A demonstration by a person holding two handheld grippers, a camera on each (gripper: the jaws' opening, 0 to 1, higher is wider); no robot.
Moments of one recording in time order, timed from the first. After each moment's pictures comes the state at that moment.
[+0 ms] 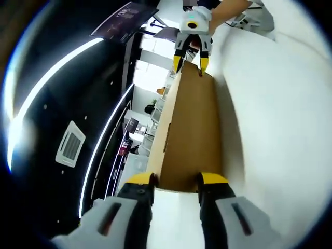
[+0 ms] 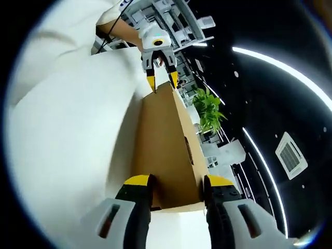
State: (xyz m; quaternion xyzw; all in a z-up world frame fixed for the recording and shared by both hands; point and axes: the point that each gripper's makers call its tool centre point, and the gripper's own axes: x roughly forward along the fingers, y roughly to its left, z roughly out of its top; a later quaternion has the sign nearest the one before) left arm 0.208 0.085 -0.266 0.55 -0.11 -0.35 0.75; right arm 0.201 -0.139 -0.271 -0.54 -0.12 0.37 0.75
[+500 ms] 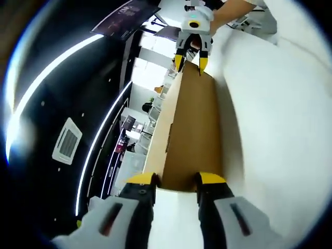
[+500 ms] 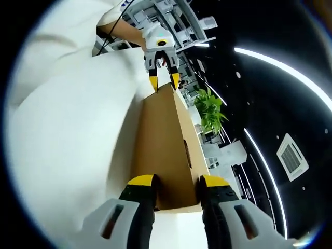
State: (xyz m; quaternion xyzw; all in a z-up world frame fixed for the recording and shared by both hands) left arm 0.208 0.086 -0.266 0.55 -0.09 -0.35 0.75; right arm 0.199 -0.136 -0.267 -0.55 -0.12 0.37 0.74
